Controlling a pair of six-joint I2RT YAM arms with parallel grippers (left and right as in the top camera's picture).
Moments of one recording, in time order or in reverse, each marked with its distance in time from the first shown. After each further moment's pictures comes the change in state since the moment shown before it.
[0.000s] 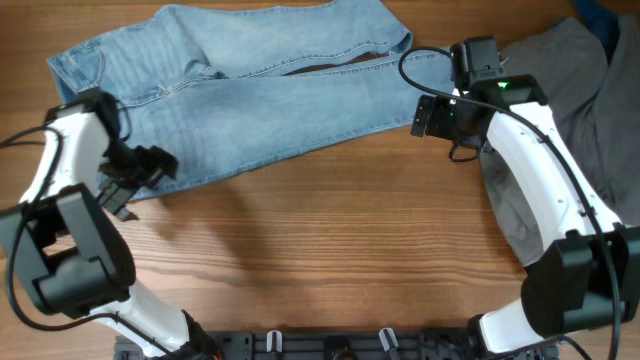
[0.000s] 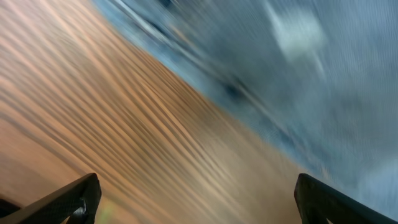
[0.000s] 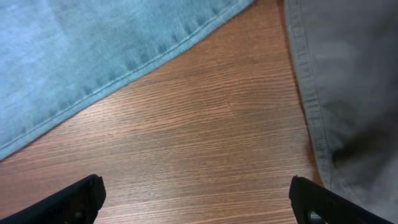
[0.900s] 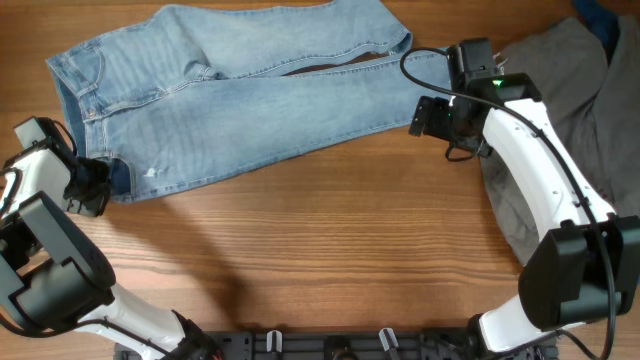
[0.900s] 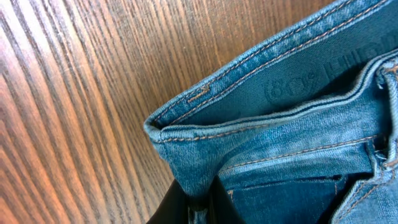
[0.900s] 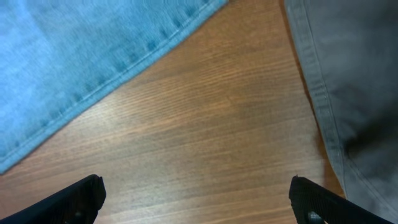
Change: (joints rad) left arm 0.264 0.000 -0.154 0.473 -0.067 -0.161; right arm 0.000 0.035 0.000 0.004 0.000 0.079
